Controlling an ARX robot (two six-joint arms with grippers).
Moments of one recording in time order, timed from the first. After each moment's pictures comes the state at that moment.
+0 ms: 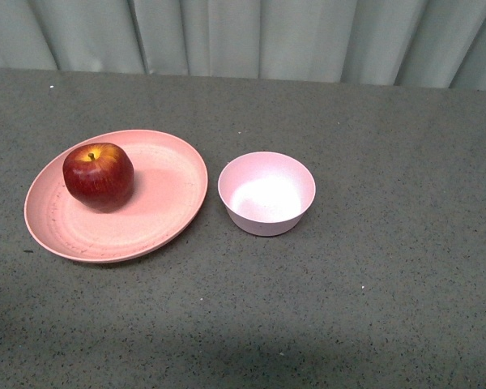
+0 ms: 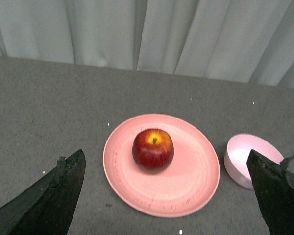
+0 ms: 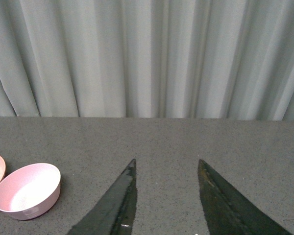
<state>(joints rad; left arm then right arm) -0.09 0.68 0.16 0.35 -0.03 -0.09 0.00 0.00 0.01 0.00 0.00 -0.01</state>
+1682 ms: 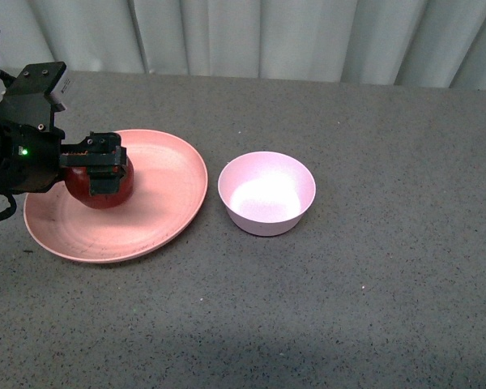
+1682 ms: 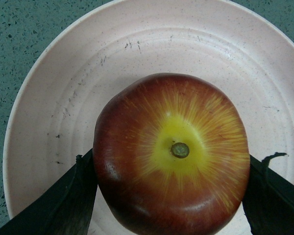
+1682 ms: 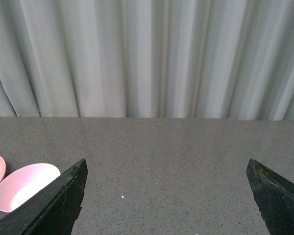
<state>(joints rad) -0.09 2.04 0.86 0.39 0.08 -0.05 0.00 0.00 0.01 0.00 0.00 -0.01</state>
